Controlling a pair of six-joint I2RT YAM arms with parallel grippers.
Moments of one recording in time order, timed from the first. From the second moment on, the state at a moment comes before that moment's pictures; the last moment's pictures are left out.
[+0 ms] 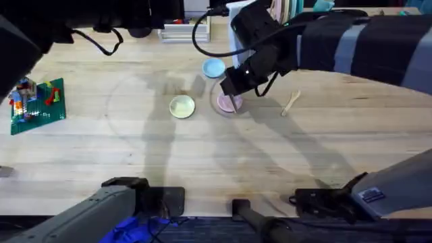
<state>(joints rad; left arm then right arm) -0.01 1.22 1.18 -0.59 0.25 0.00 0.61 1.77 1.22 -0.62 -0.14 0.20</state>
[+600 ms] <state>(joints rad) -0.01 1.22 1.18 -0.59 0.25 0.00 0.62 1.77 1.21 -0.60 -0.14 0.20</state>
